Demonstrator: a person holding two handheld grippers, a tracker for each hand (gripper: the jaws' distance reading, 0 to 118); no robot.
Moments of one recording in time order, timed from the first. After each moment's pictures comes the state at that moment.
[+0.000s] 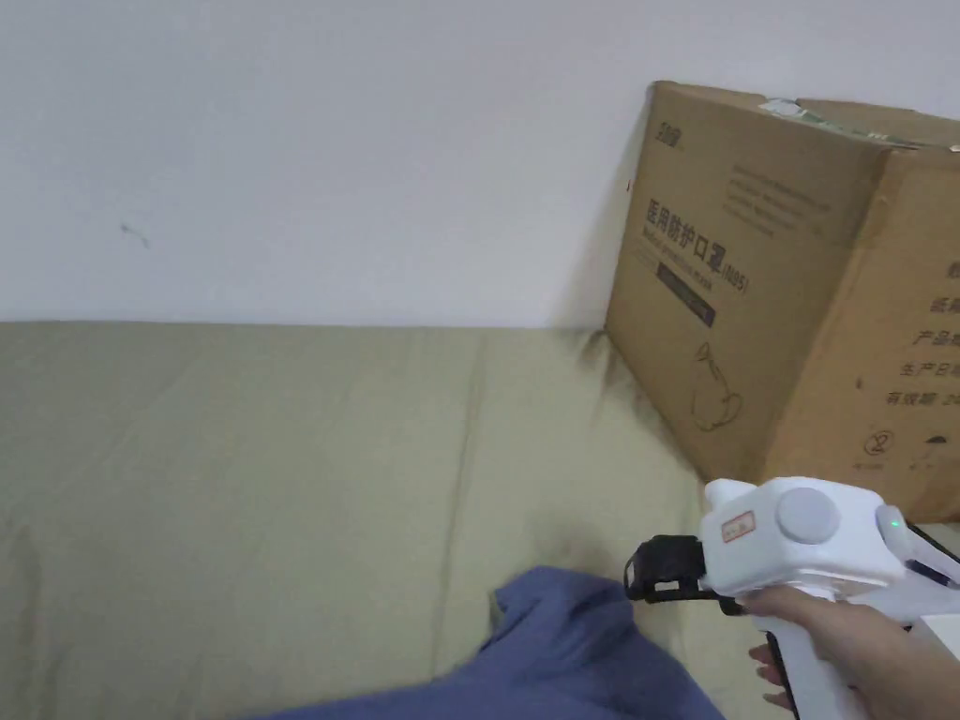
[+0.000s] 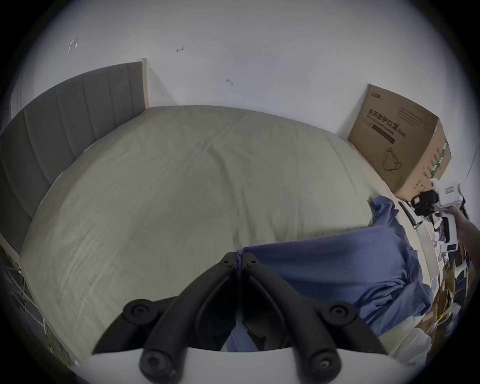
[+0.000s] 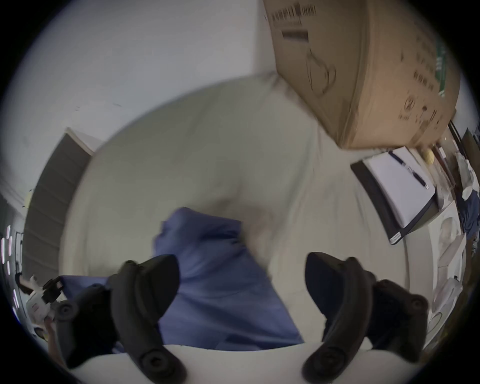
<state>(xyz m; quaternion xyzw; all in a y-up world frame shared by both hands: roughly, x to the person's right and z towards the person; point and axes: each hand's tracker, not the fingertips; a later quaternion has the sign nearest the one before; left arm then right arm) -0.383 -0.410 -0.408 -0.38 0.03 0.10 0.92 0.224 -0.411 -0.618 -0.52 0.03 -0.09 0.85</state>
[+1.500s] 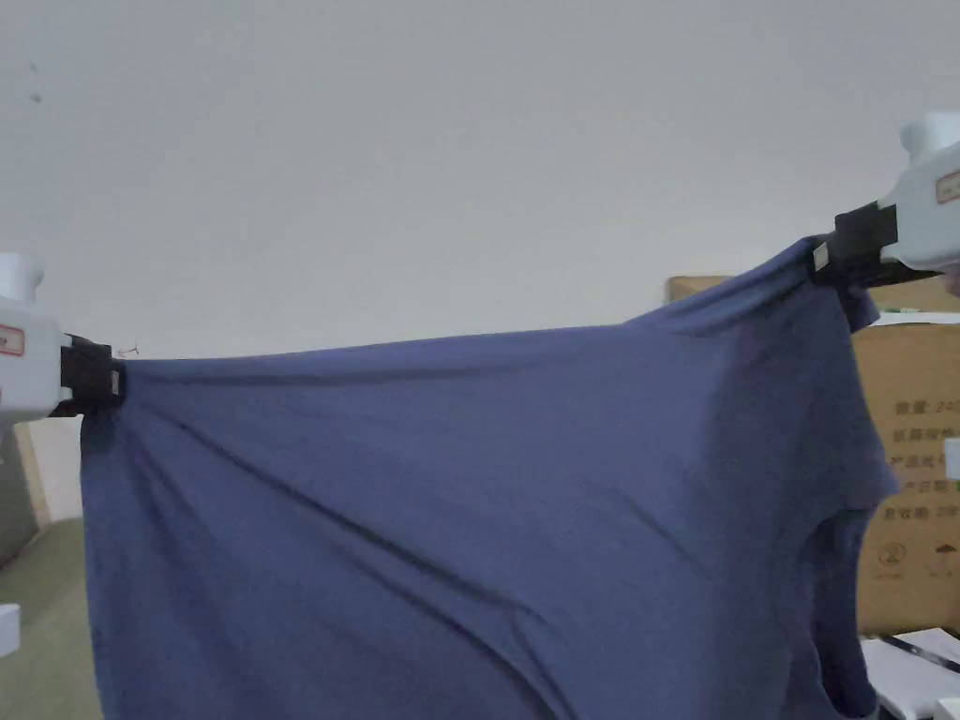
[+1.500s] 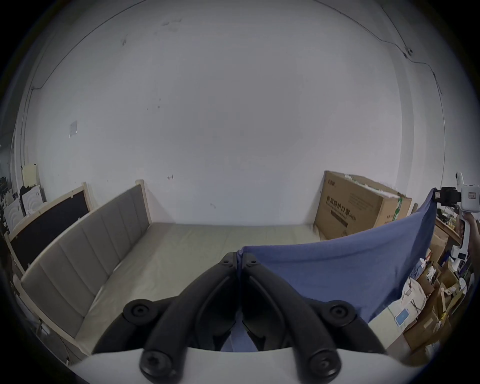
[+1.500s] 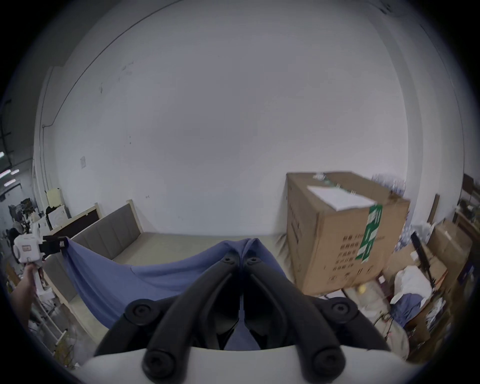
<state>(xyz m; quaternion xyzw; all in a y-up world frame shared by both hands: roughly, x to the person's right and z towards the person) -0.377 -0.009 -0.346 -0.16 -0.01 0.03 0.99 0.224 0.050 -0.373 -0.13 0.08 -0.02 0.99</state>
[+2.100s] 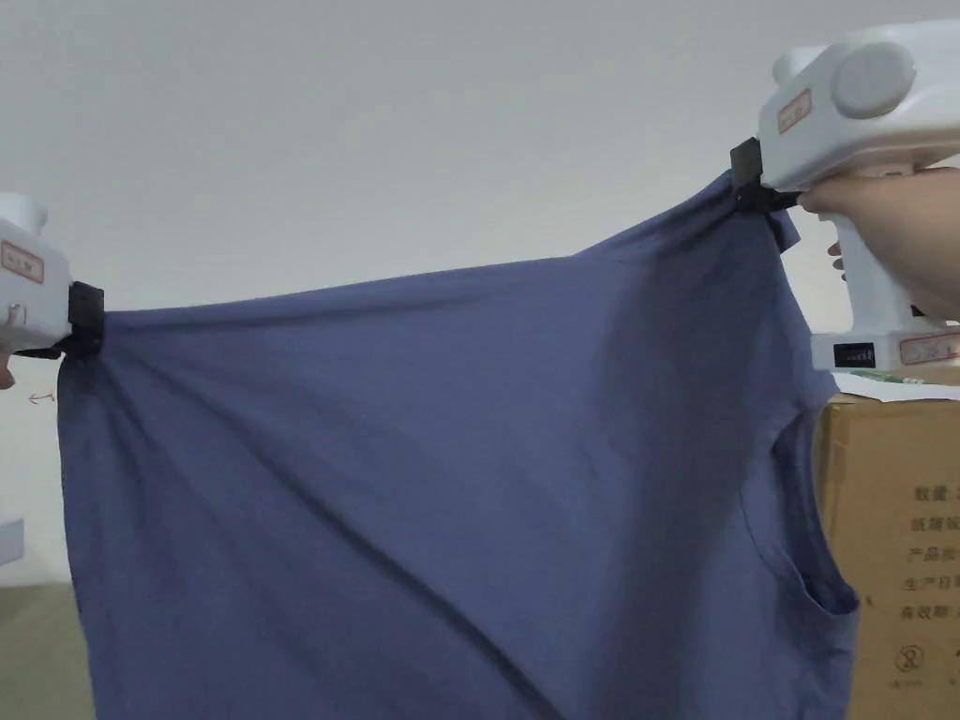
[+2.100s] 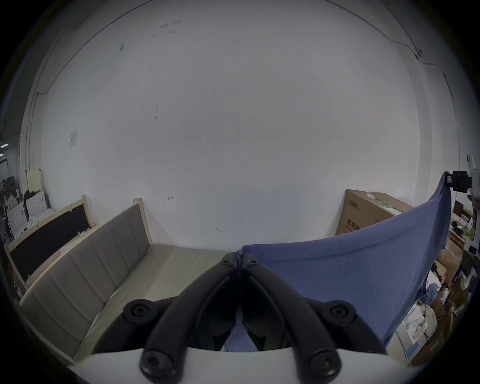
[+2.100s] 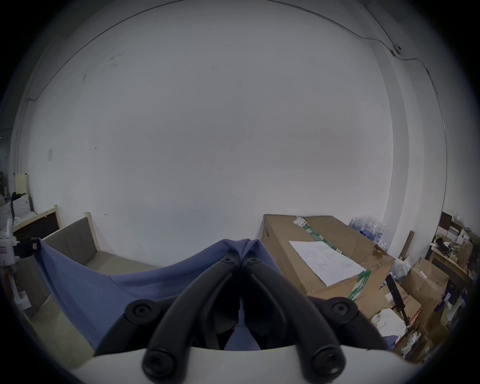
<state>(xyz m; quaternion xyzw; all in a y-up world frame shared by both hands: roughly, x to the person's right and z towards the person) -0.369 0.023 -0.539 -0.14 0.03 0.03 0.99 0.173 0.121 -0.565 -0.08 -0.02 0.04 1.00</state>
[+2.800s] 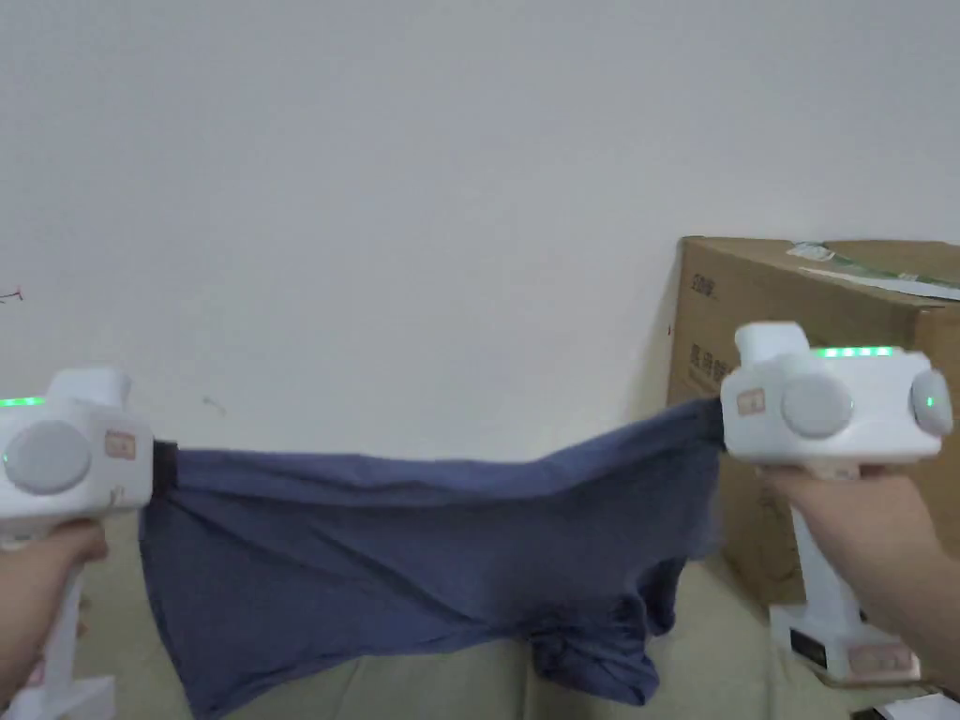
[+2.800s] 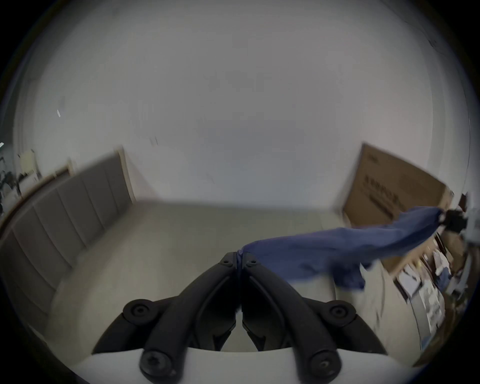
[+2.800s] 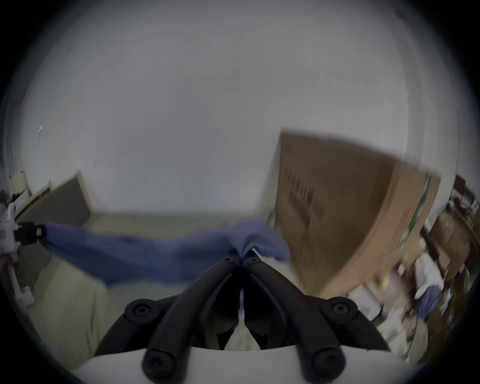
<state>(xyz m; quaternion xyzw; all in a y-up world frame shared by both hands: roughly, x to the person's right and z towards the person) -0.342 -0.227 -0.623 -0.27 0.01 0.06 0.96 0.159 -0.215 -0.640 -0.26 0.01 0.00 0.97</state>
